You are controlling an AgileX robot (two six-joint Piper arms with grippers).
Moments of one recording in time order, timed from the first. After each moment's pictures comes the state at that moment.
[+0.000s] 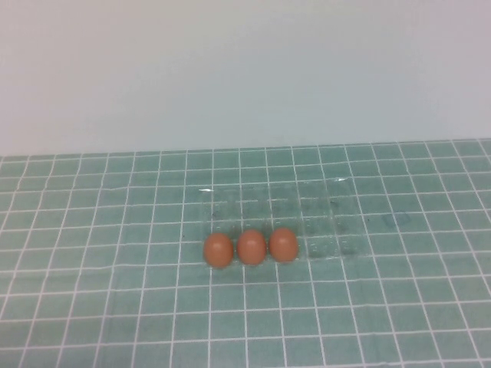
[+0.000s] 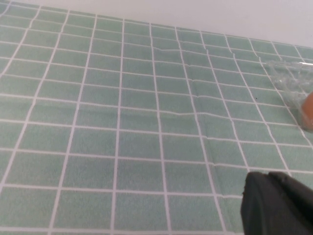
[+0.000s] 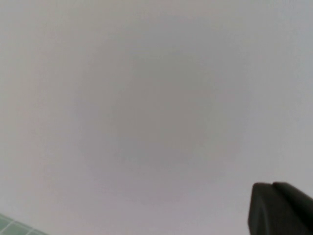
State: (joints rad) right arm 0.21 0.52 -0.60 0.74 0.10 -1.02; left arm -0.10 -0.03 0.03 -0.03 0.36 -0.03
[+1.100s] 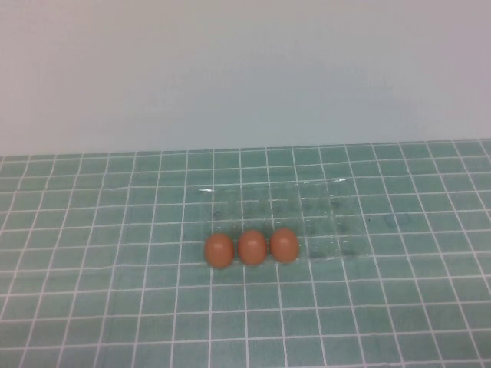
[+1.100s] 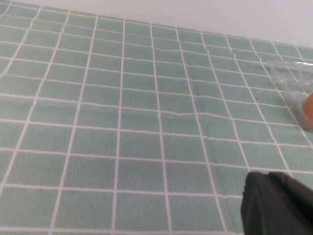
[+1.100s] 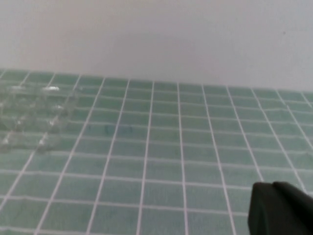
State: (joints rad) right arm 0.03 0.11 0.03 0.07 0.16 -0.13; left arm -0.10 -0.03 0.03 -0.03 0.36 -0.03
